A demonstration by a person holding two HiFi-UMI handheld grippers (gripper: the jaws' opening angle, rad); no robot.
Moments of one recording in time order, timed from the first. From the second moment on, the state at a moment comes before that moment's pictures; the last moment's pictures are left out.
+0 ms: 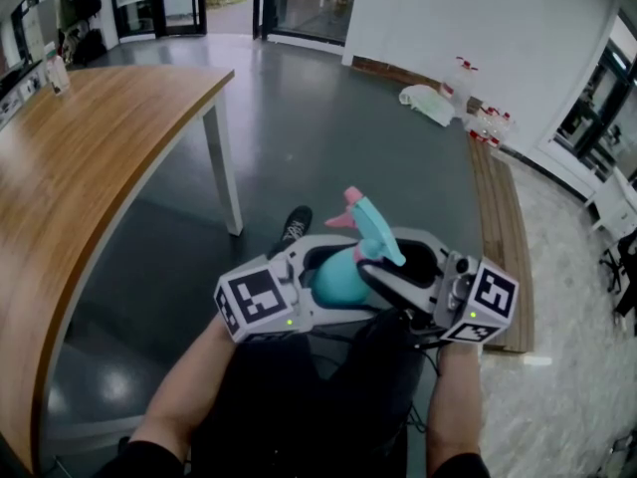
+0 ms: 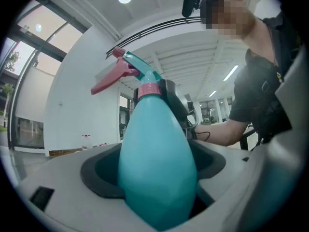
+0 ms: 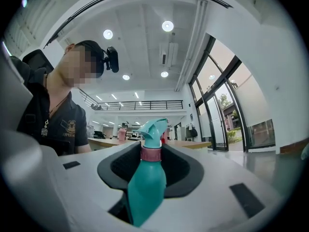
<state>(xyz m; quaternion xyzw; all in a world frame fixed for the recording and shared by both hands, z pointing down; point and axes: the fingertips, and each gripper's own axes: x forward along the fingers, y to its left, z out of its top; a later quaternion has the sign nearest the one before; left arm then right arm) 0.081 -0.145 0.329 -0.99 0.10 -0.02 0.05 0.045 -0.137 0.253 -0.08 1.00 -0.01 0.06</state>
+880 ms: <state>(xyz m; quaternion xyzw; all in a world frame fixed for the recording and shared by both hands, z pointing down) 0.071 -0.191 0.329 -0.96 0.29 -0.02 0.04 0.049 -0.159 0.254 -0.33 0.94 -0.03 0.02</state>
